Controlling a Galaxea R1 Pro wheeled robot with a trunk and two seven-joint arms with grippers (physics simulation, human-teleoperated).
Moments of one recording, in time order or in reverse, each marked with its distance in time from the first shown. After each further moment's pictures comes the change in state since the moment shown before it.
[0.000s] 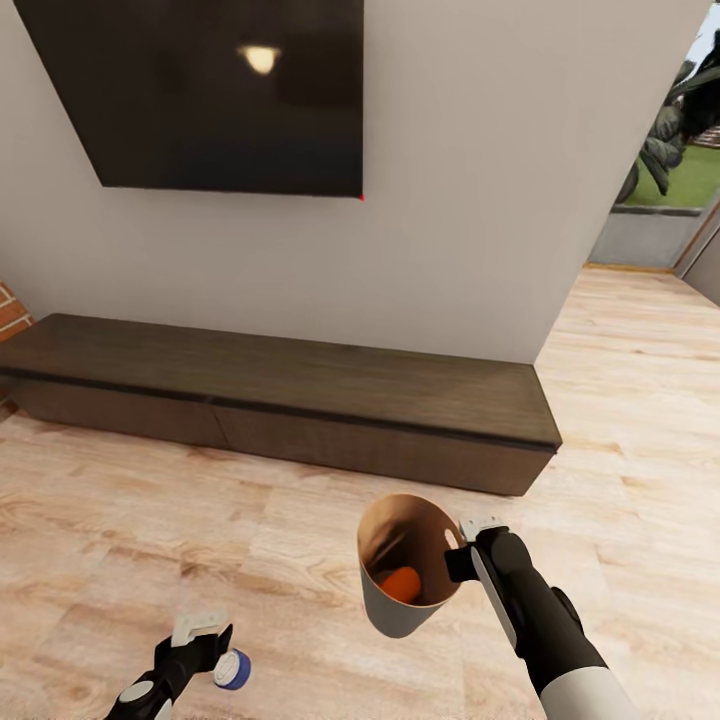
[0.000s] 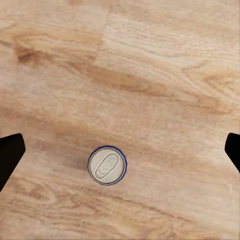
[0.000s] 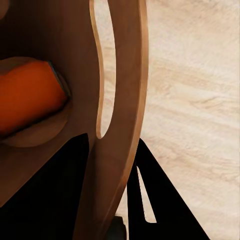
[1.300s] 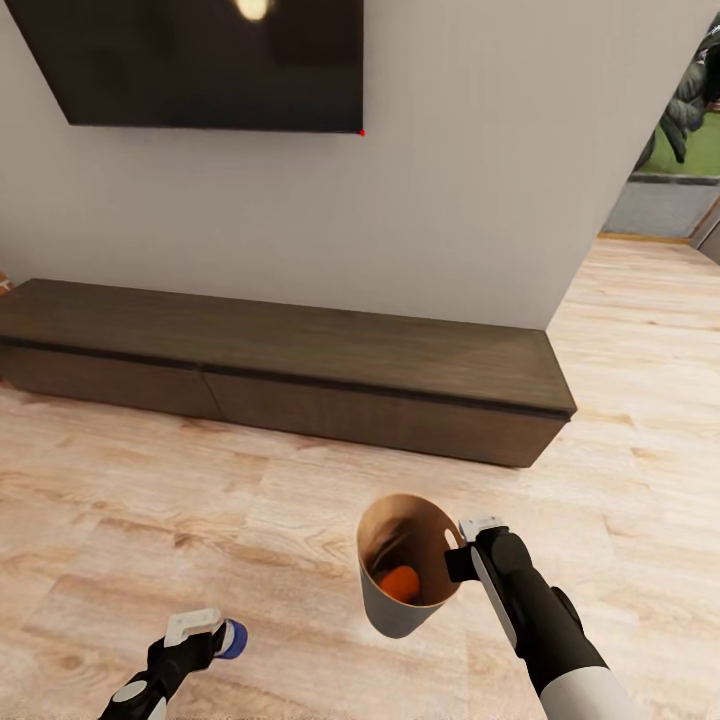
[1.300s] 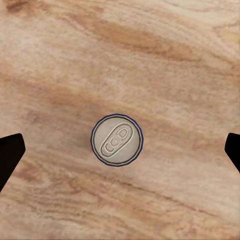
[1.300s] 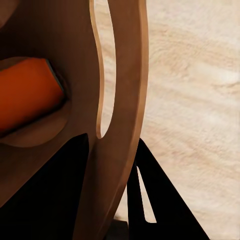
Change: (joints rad) left arm 0.000 0.006 0.038 -0.002 0.000 0.002 -0.002; right arm 0.000 0.000 0.000 0.000 0.000 0.000 0.003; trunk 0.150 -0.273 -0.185
